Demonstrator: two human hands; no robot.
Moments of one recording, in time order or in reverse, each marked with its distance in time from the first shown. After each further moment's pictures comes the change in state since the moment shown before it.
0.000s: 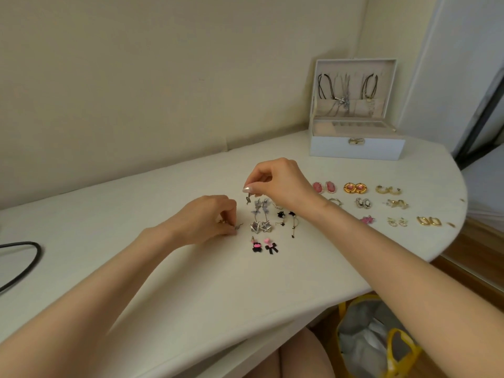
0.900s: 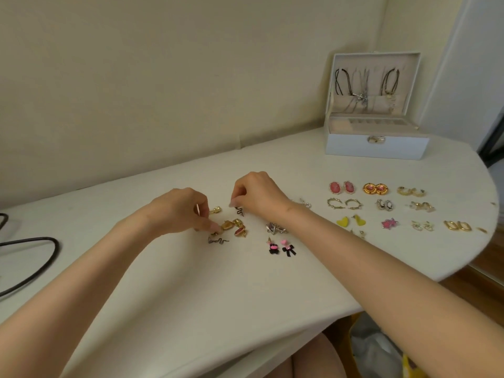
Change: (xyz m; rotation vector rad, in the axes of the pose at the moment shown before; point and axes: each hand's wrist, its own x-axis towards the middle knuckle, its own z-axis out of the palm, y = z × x) left_hand -0.029 -0.020 -0.038 -0.065 -0.082 -0.435; right_hand 0.036 0.006 0.065 -0.292 -0.188 -0.009
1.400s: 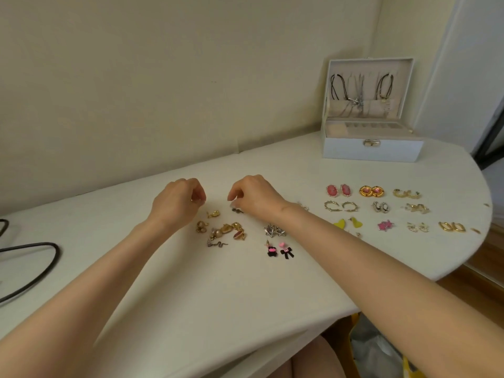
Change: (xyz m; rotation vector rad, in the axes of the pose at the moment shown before) left_hand 0.035 -0.018 0.018 -0.019 0.452 0.003; right_hand 0.005 0.001 0.000 -0.071 -0.025 0.004
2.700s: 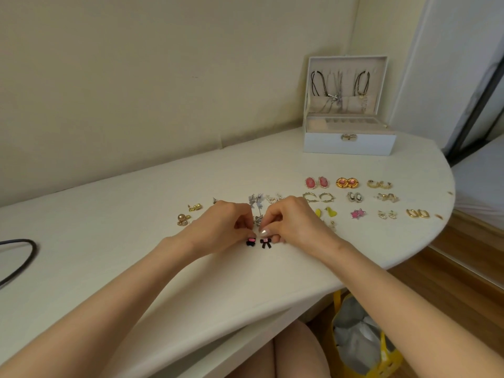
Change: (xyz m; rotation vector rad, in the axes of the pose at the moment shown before) left_hand -0.049 0.082 0.023 -0.167 -0.350 0.407; right_hand -0.113 0.029 -0.031 0.296 0.046 0.217
